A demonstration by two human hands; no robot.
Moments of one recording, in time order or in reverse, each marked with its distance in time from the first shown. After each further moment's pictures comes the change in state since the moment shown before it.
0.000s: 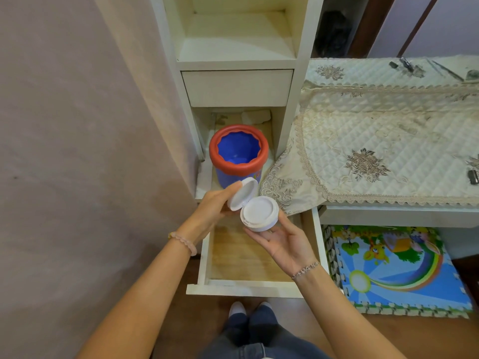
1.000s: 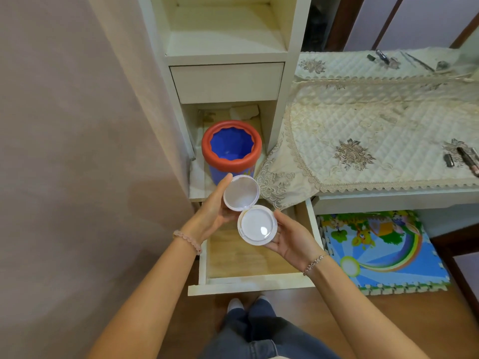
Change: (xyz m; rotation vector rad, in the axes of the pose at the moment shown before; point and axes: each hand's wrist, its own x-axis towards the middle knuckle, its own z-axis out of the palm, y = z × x) left_hand 0.007 -0.005 0.003 -0.267 -0.128 -0.134; right_hand -0.011 -0.006 -0.003 -0.450 0.248 0.004
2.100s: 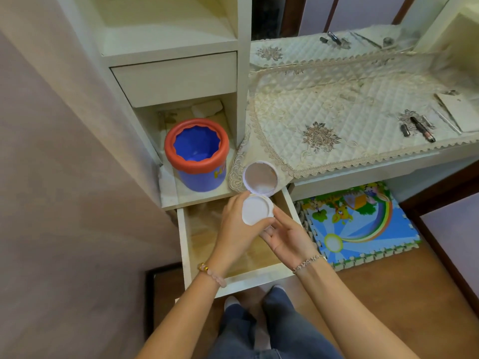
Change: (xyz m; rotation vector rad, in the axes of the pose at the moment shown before) left_hand -0.003 -0.062 0.057 0.818 0.068 0.490; right_hand -0.010 0.008 -0.017 0.412 0.033 -0.212
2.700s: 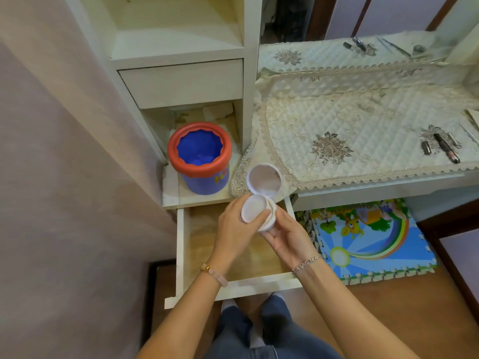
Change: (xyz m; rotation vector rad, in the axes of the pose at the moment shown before) left_hand 0.010 0.019 0.012 -0.072 0.114 -0.042; right_hand 0.021 -0.028 -0.012 -0.091 -0.025 0.016
